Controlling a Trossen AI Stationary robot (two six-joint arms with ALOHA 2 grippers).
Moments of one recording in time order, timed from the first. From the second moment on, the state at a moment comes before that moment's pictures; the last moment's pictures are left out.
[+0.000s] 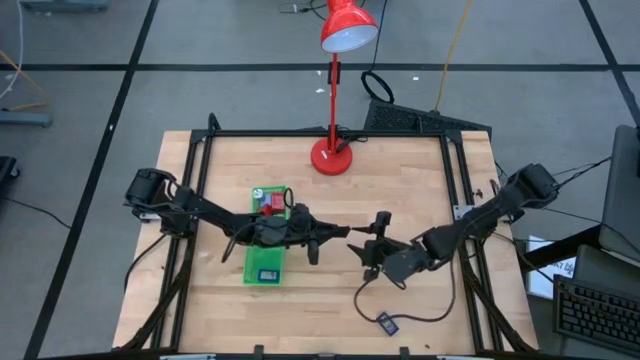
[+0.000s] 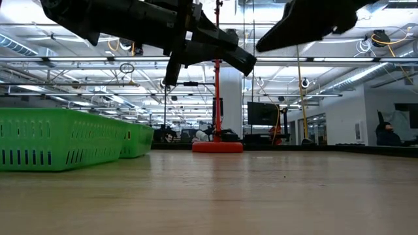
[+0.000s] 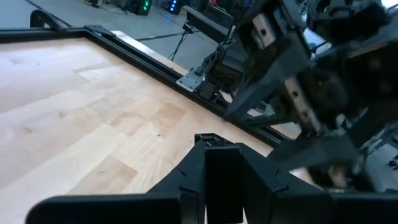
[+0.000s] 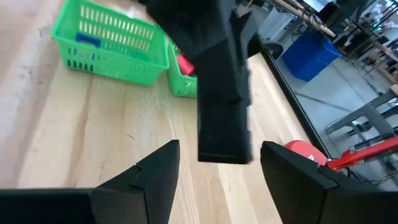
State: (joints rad) left arm -0.23 1.72 0.80 0.78 -0.37 -0.54; right arm 0.50 1.48 0.86 -0.01 0.83 0.00
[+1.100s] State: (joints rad) left arm -0.49 1.10 0.37 0.63 -0.55 -0.32; right arm 0.60 0.89 0.37 0.43 0.83 0.09
